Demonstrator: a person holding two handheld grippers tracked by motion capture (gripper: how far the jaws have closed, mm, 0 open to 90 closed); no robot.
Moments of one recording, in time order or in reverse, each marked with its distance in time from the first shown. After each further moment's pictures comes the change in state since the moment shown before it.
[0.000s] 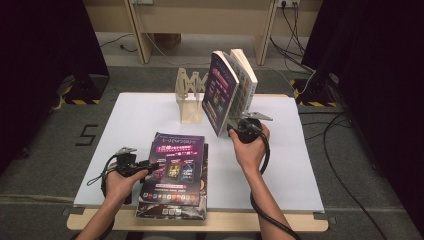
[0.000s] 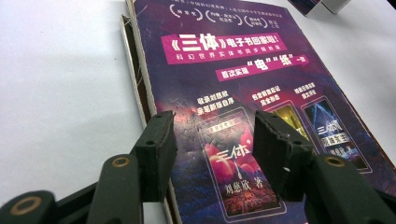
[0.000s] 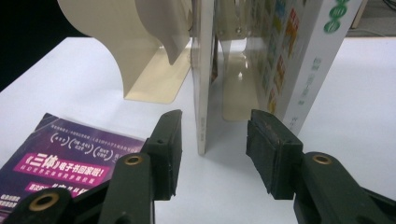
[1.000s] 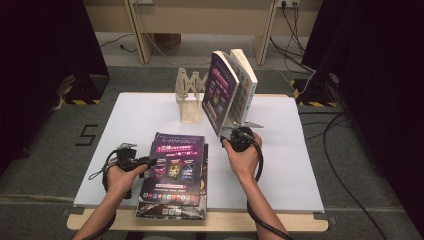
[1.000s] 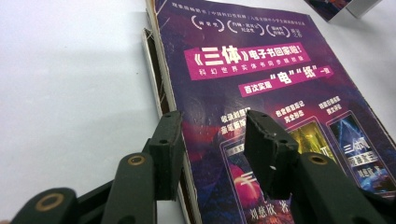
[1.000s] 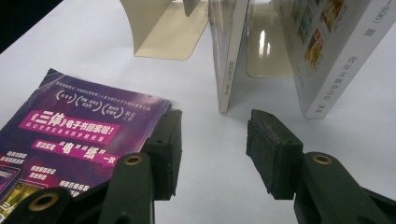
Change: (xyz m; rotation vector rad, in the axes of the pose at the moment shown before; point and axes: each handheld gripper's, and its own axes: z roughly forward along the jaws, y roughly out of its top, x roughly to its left) left arm 0.007 0.013 0.010 0.012 0.051 0.006; right arm 0.012 -0.027 0.015 0.109 0.038 -0.009
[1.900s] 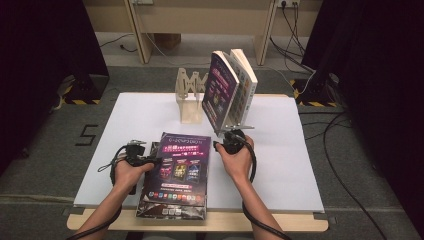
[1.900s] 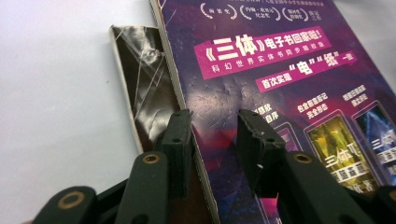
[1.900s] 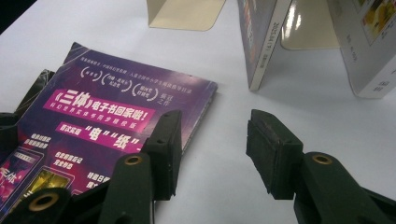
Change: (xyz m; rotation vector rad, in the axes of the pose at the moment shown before) left arm -0.011 0.008 0.021 0.062 -0.006 0.087; right arm 0.011 -0.009 0.021 0.085 0.050 -0.002
